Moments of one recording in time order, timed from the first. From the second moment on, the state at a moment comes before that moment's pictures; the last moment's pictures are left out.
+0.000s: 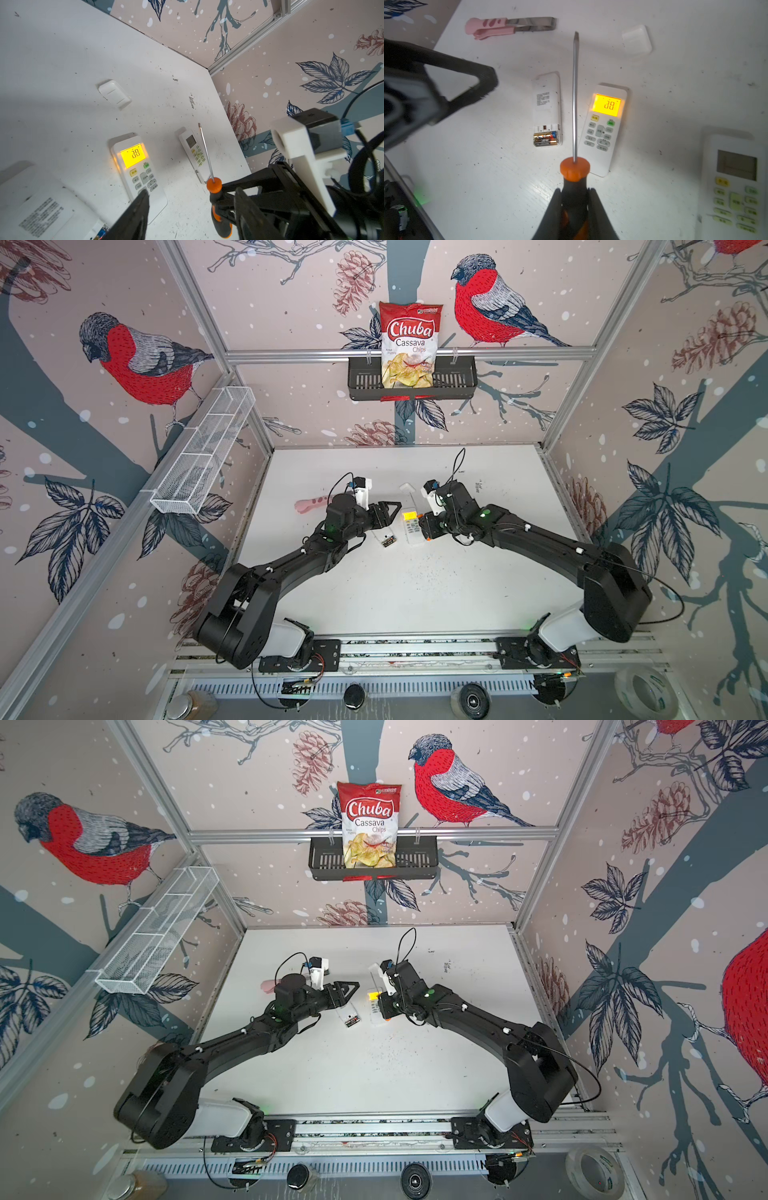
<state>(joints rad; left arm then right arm) -0.45 1.41 0.64 0.47 0.45 -0.74 0.77 1.53 1.09 -0.38 -0.12 0.28</state>
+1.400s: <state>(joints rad) -0.45 1.58 0.69 0.70 0.51 -0.87 0.79 1.60 1.15 -0.33 -0.16 0.21</state>
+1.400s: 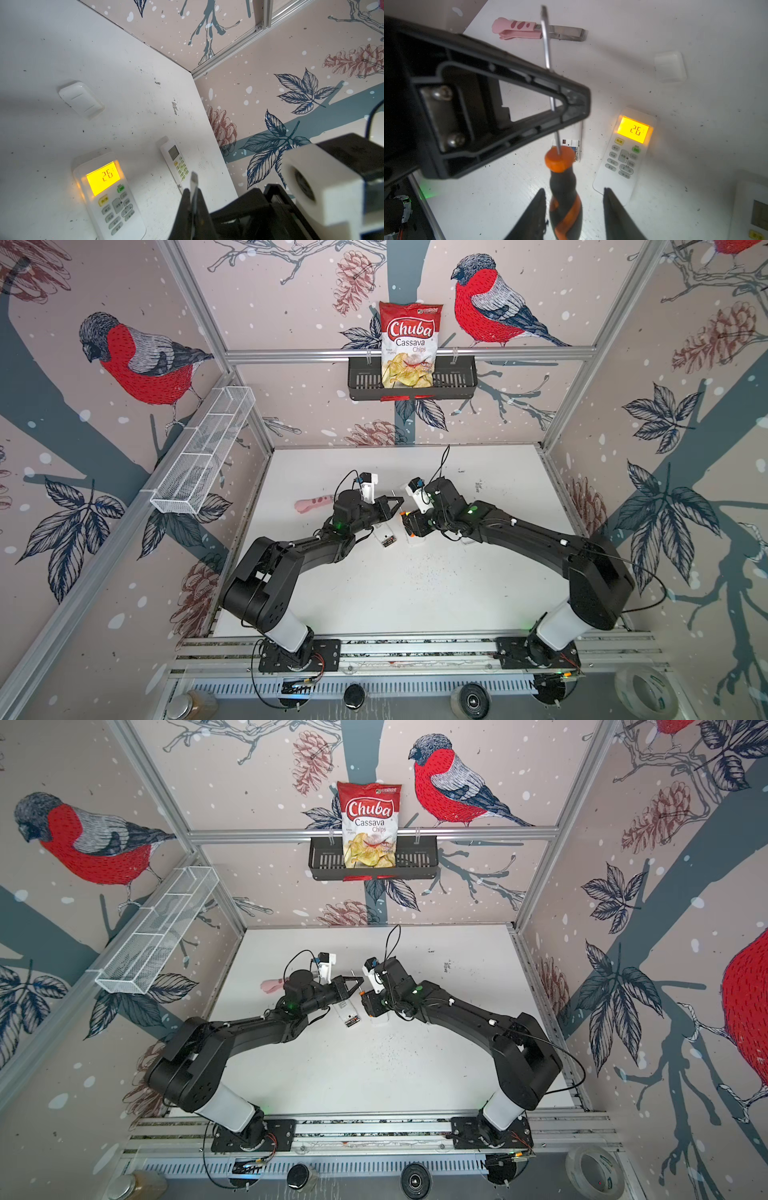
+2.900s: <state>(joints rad) -0.39 1.80 0.81 1.34 0.43 -1.29 0.54 1.89 0.94 1.20 -0.84 1.14</state>
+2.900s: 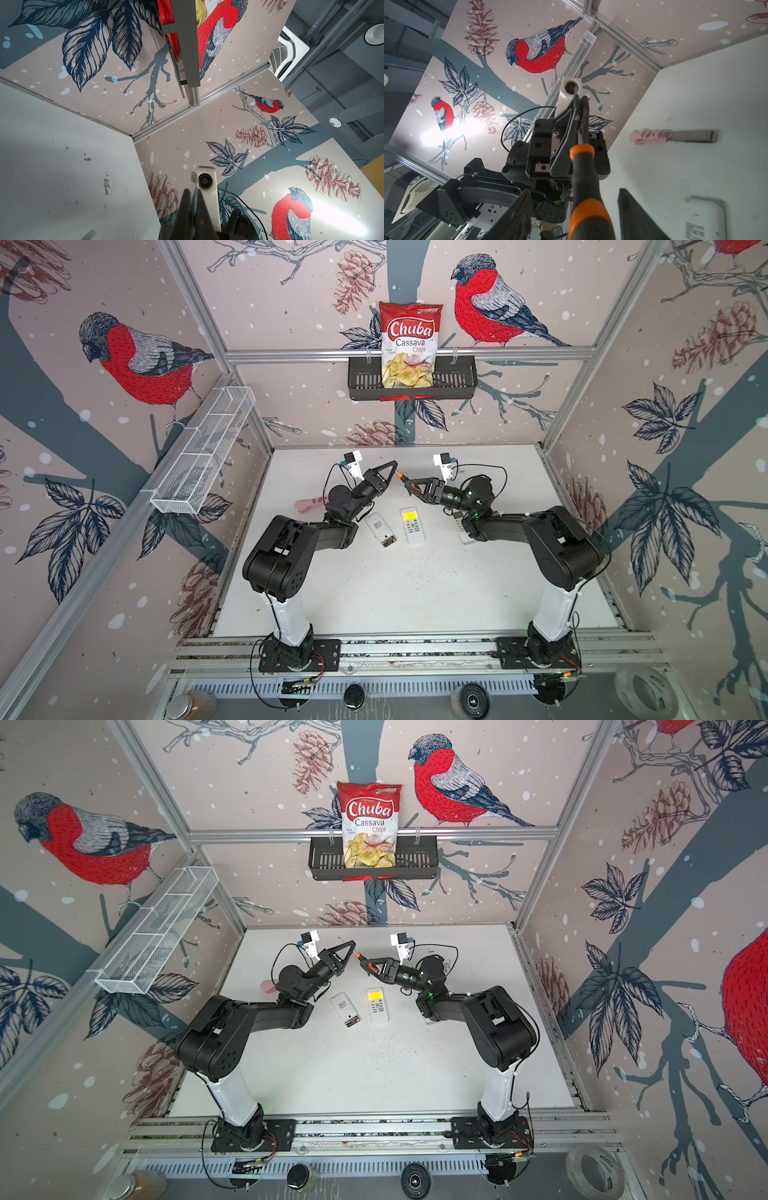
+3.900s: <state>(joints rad) -0.39 1.86 0.78 1.46 0.38 -1.34 0.56 1.93 1.00 1.17 -0.78 1.16</state>
